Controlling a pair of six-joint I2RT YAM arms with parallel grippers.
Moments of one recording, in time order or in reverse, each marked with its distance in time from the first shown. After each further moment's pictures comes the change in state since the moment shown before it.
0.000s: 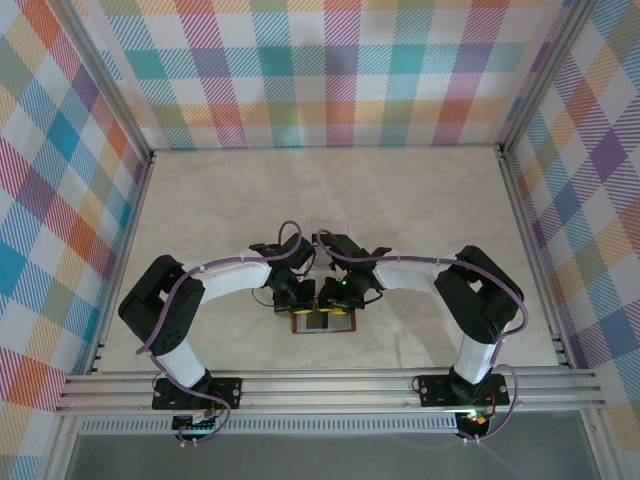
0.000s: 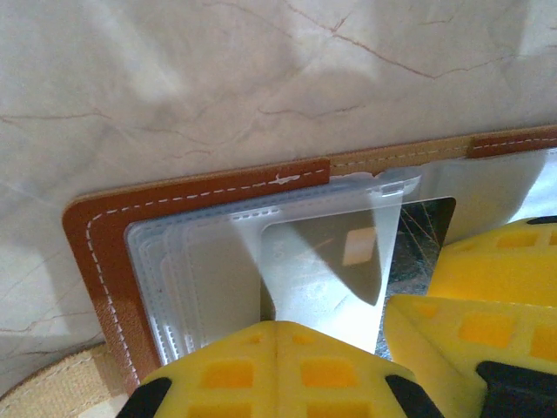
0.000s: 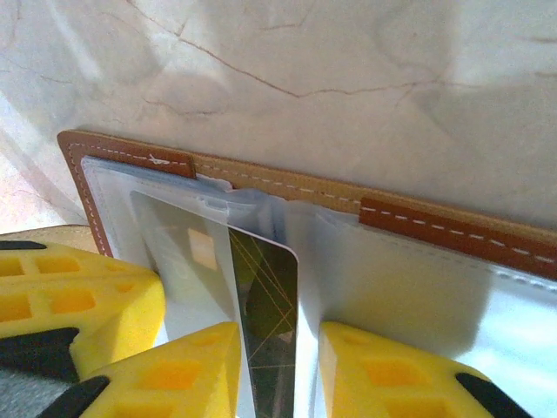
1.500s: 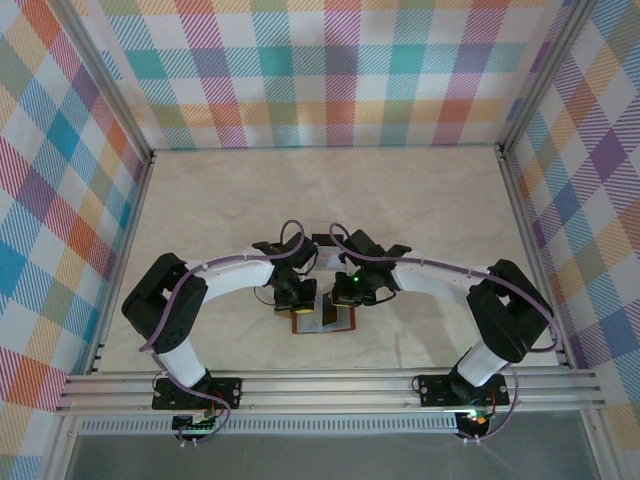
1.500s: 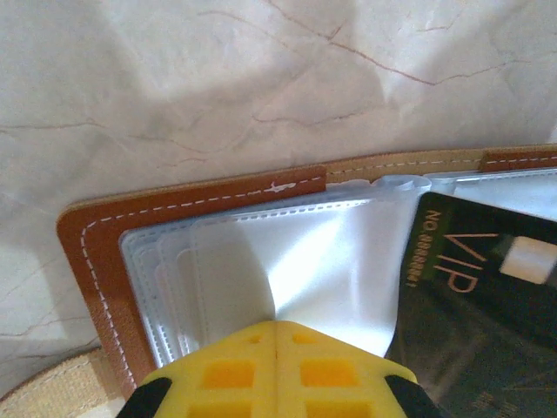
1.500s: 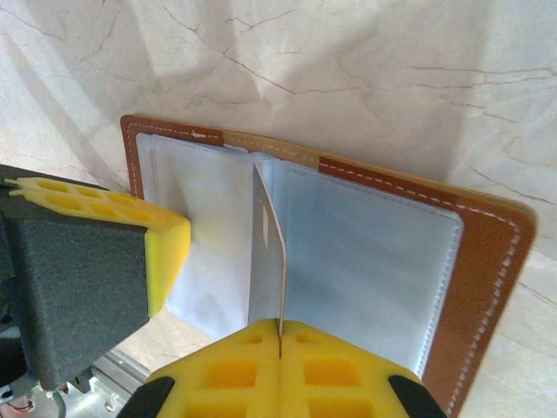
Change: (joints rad) left arm -0.008 0.020 0.030 -0.027 -0.016 0.000; right arm -0.037 -0.182 -0.037 -0.095 0.068 -0.089
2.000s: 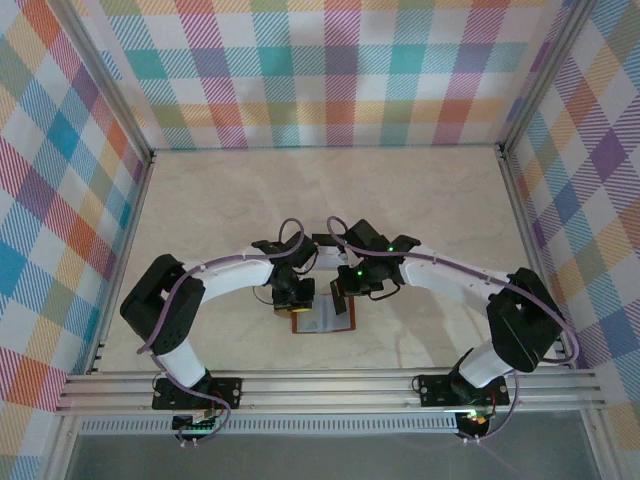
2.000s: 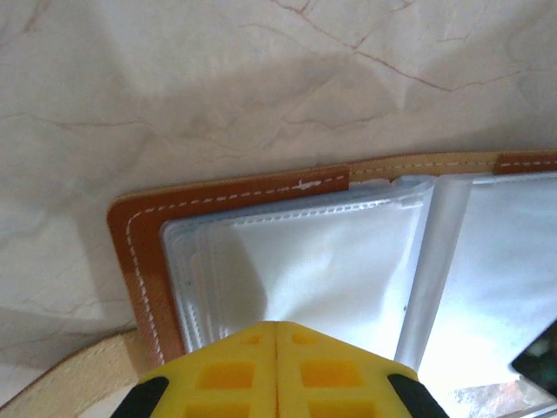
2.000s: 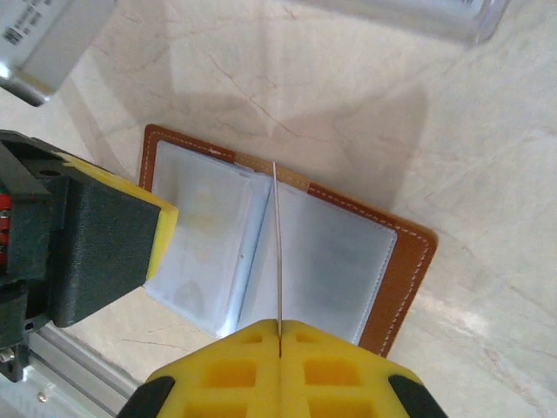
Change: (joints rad) left arm -0.001 -0.024 0.014 -0.048 -0.046 0.000; right arm -0.001 -0.069 0.109 -0.162 0.131 -0.256
